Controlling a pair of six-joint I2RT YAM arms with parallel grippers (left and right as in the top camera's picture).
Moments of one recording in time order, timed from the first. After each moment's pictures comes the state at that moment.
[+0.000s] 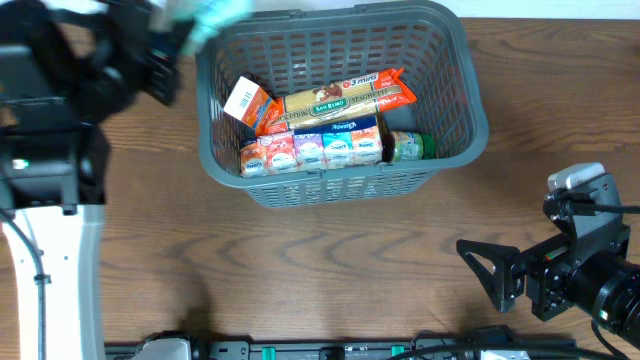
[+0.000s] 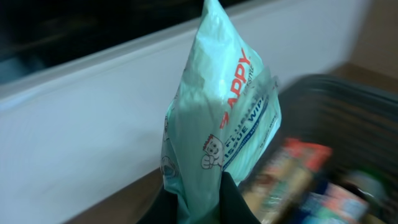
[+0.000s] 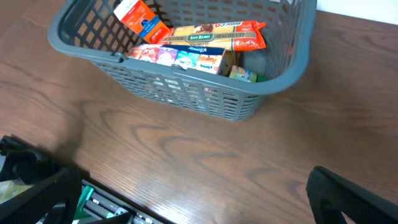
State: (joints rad) left arm 0.04 1.33 1.63 -0.61 0.64 0.34; right arm 0.16 1.03 1.96 -1.70 -0.28 -0.06
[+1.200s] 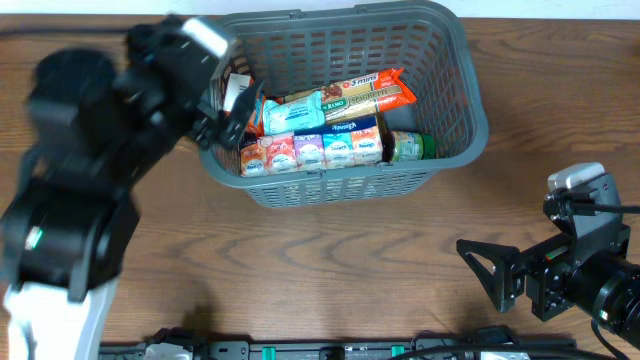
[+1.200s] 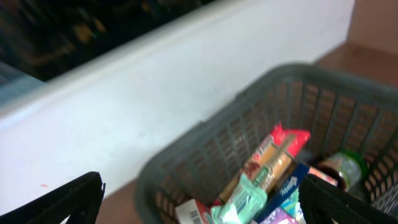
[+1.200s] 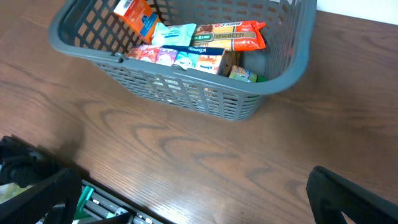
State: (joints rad) left arm -0.21 1.16 1.62 -0.74 0.29 0.33; right arm 0.16 1.03 1.96 -1.69 -0.28 -0.06
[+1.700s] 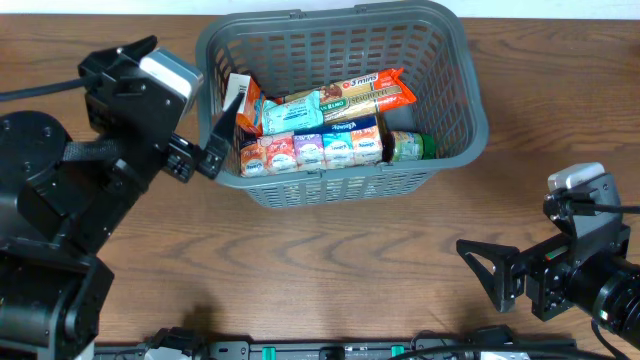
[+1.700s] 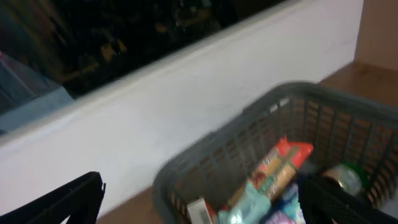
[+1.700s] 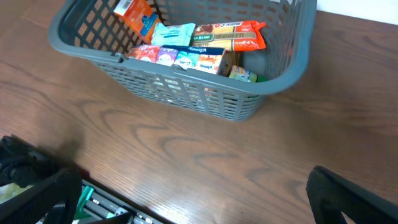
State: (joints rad) left arm -0.21 1.03 1.62 -0.78 0.25 0.32; right arm 0.16 1.03 1.96 -1.69 -0.28 -0.06
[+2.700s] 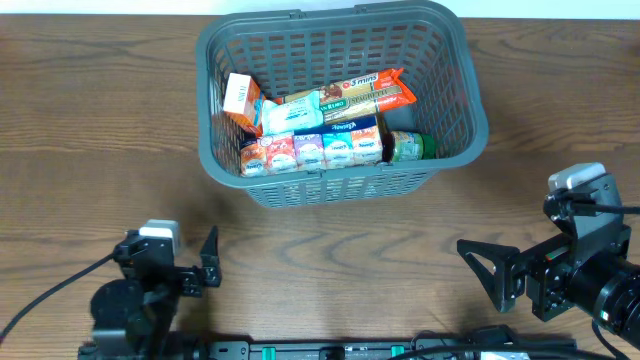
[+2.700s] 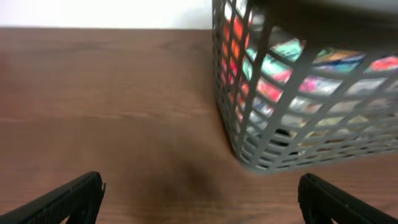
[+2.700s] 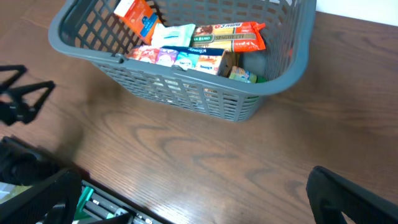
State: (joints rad) left arm -0.01 0.15 0.48 -0.73 0.12 -0.03; right arm 0.16 1.03 1.97 -1.69 -0.28 -0.06
